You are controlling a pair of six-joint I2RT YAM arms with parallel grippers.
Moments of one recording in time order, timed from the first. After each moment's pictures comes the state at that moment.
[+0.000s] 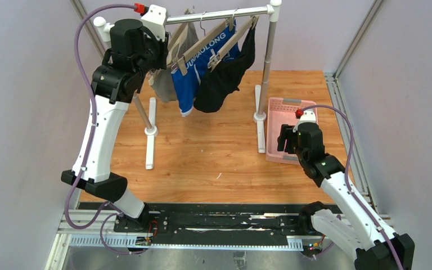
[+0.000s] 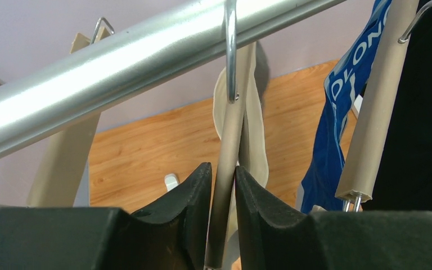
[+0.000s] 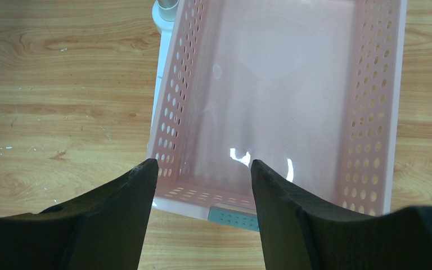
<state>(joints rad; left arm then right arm) -0.36 1.57 2.18 -0.84 -0.17 0.12 0.35 0.83 0.65 -0.36 0.22 0.23</state>
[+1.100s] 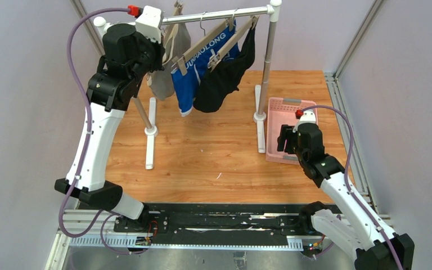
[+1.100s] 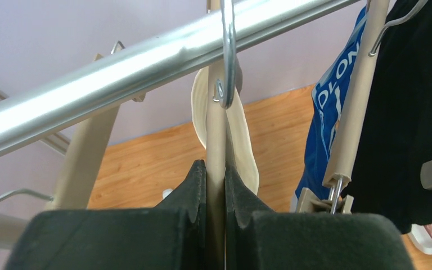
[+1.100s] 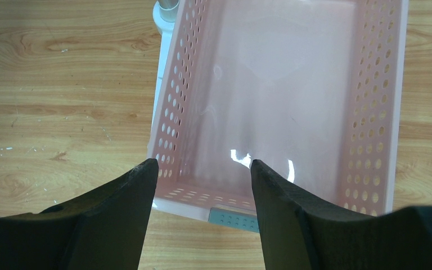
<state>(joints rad) -0.36 1.48 2.07 -0.74 -0.14 0.12 0.35 0.83 0.64 -0.34 0.22 0.23</state>
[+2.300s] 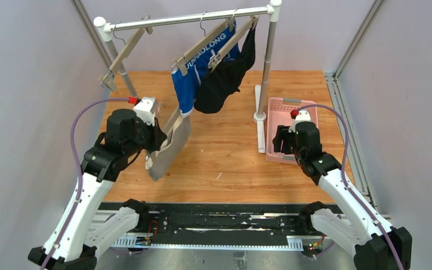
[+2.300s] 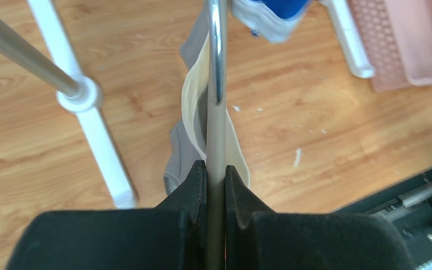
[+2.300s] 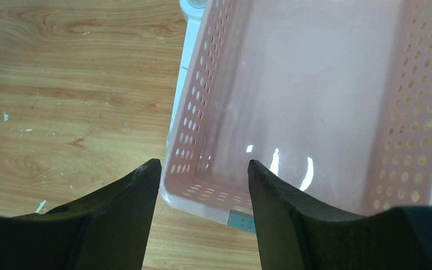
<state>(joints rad) -0.36 0.86 1.12 -0.80 0.03 -0.15 0.35 0.88 0.64 -0.32 0.14 0.23</state>
